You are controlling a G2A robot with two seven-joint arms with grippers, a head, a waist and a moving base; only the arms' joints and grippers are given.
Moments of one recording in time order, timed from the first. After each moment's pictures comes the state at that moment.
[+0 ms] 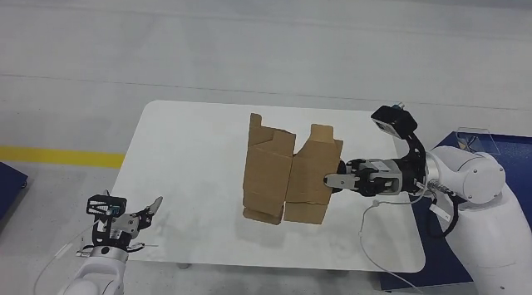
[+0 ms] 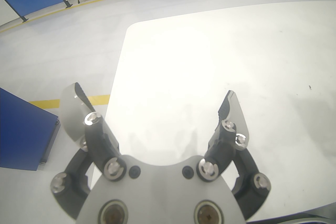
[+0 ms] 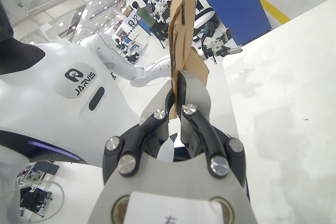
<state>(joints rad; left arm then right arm) 1.73 -1.15 -1.60 -1.80 1.33 0.00 0.00 -1.02 -0.93 1.43 -1.78 0.55 -0.45 1.34</state>
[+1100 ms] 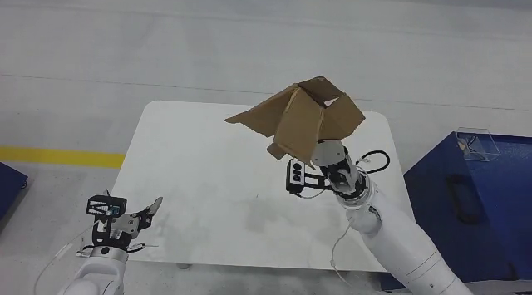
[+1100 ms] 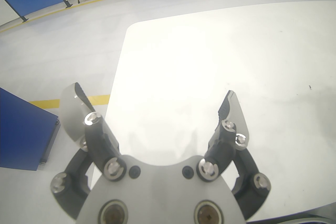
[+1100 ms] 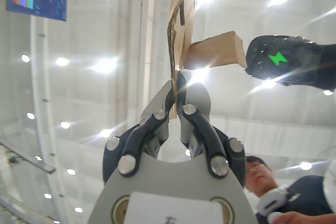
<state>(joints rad) 1.73 -1.15 -1.60 -1.80 1.33 0.00 0.00 -0.99 -1.06 0.91 -1.48 2.40 0.93 0.86</state>
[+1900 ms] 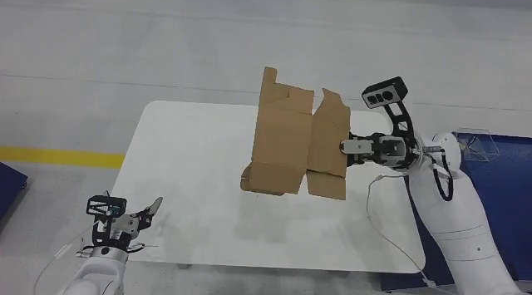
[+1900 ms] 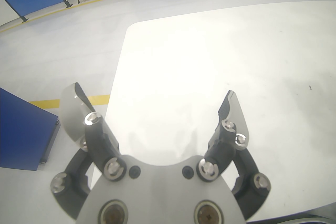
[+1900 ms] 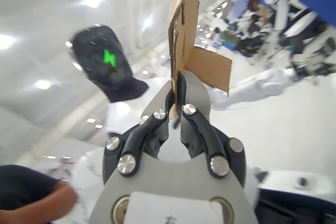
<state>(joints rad) 1.73 -1.15 -1.60 -1.80 1.33 0.00 0.00 -0.84 -1.04 1.31 -1.50 0.94 -0.36 1.46</state>
